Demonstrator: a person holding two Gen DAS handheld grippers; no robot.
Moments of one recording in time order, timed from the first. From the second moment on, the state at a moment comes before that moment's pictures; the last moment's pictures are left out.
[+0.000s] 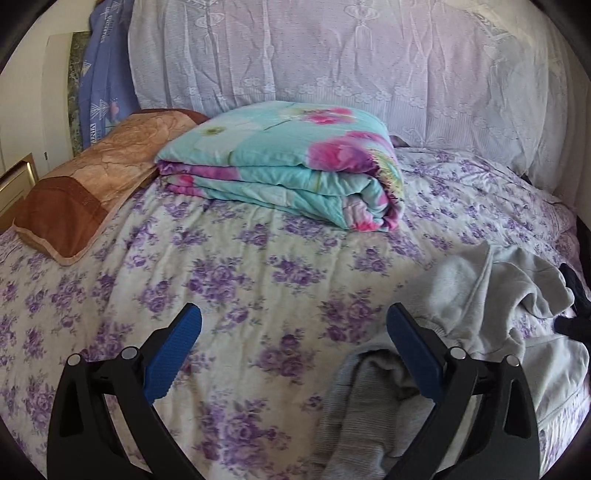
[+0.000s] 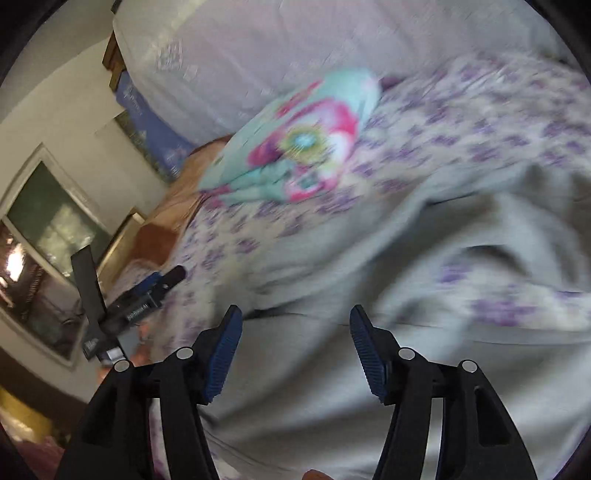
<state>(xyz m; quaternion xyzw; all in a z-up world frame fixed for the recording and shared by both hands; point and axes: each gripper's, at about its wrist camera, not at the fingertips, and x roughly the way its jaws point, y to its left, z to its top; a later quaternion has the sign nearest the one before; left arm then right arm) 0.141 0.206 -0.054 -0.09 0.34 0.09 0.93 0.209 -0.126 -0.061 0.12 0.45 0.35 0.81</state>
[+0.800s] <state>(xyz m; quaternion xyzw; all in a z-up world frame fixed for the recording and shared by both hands) 0.135 0.201 -0.072 -0.09 0.39 -0.03 0.92 0.141 -0.169 -0.041 -0.01 0.36 0.26 0.90</state>
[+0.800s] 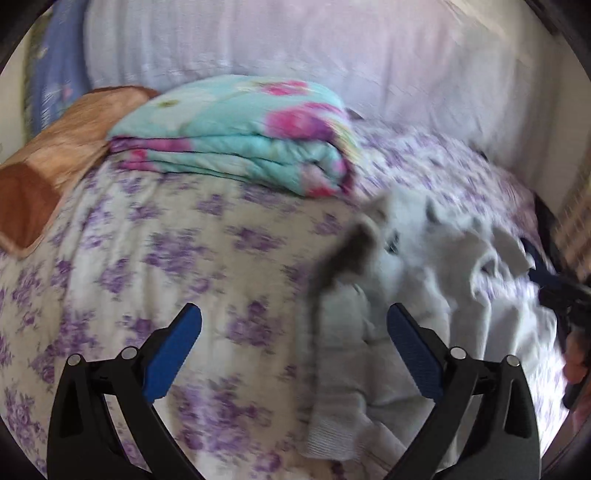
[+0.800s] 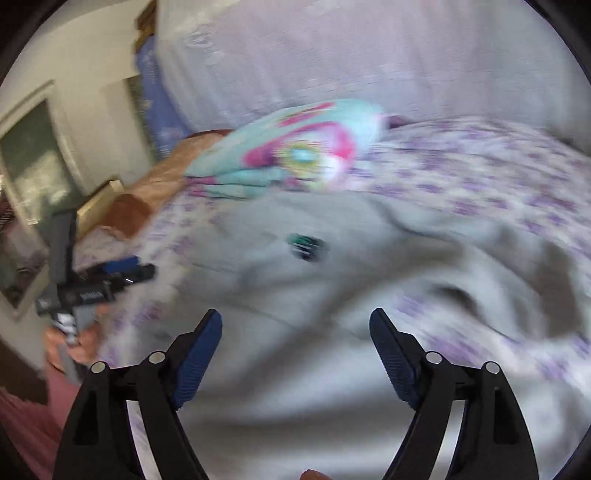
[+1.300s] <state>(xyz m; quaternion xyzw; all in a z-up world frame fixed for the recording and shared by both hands) 0.102 0.185 -0.141 -0.17 0.52 -0.10 0.83 0.081 -0.444 -0.169 0.35 0.40 -0.01 0.85</state>
